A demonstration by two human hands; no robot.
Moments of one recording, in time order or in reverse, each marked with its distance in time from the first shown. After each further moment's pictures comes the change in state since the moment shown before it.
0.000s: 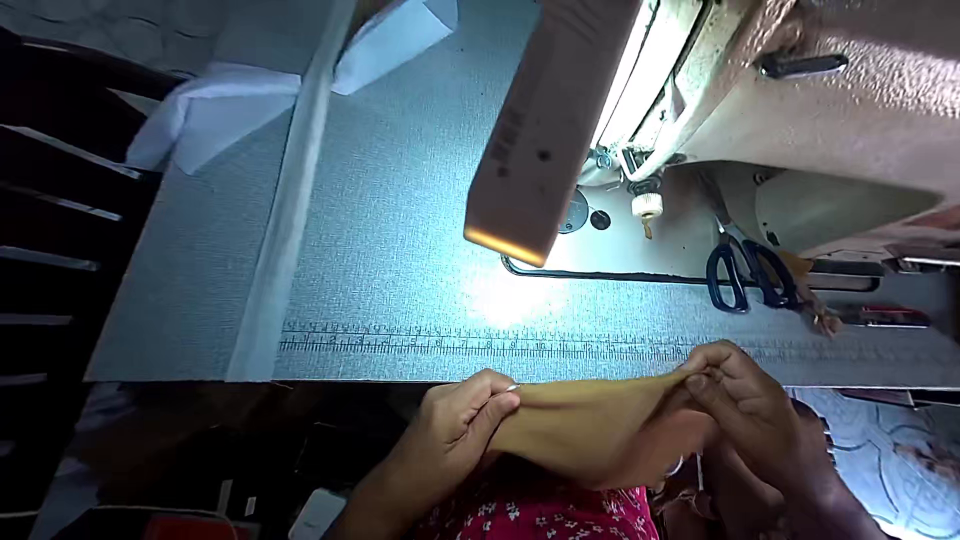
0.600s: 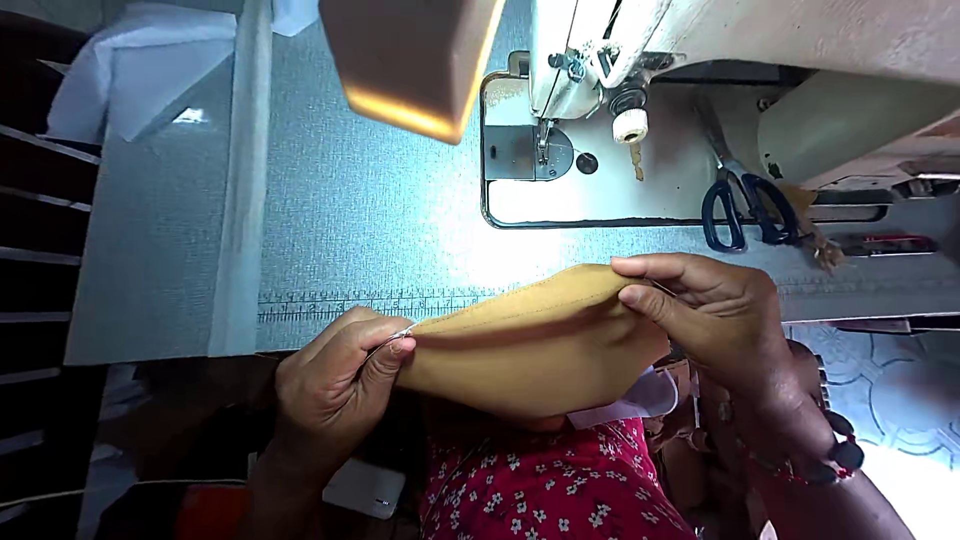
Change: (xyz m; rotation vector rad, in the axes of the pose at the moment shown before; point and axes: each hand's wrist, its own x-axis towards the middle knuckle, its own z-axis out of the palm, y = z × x) left_hand -0.010 -0.003 -0.056 0.369 0.231 0.189; right_hand 0.043 -0.039 0.030 -0.002 0.086 -0.166
